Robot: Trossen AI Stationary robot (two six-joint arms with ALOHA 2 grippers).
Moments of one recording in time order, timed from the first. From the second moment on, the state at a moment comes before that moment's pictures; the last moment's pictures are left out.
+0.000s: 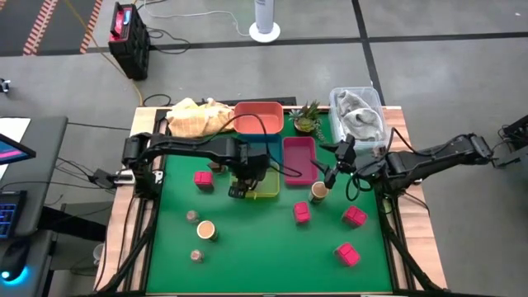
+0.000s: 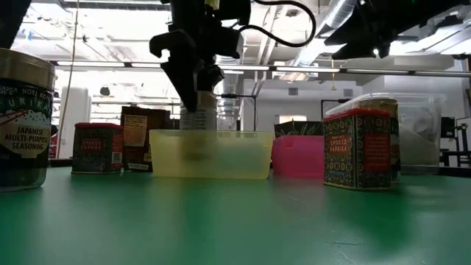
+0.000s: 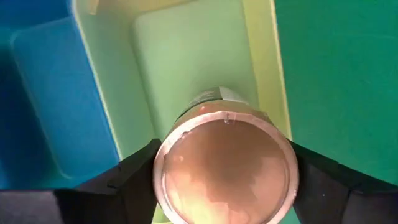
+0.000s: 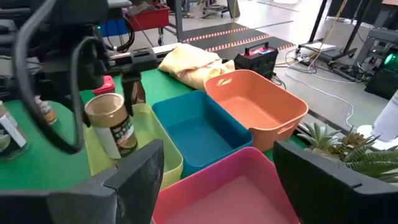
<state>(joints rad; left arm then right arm) 0.06 1.83 1.57 -1.06 -0.06 0.29 0.20 0.83 0.60 -0.13 0.71 0.25</state>
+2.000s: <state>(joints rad) -0.54 1.61 1.20 -1.09 -0.06 -0.36 0.17 0.84 0.60 -0.06 0.73 0.18</state>
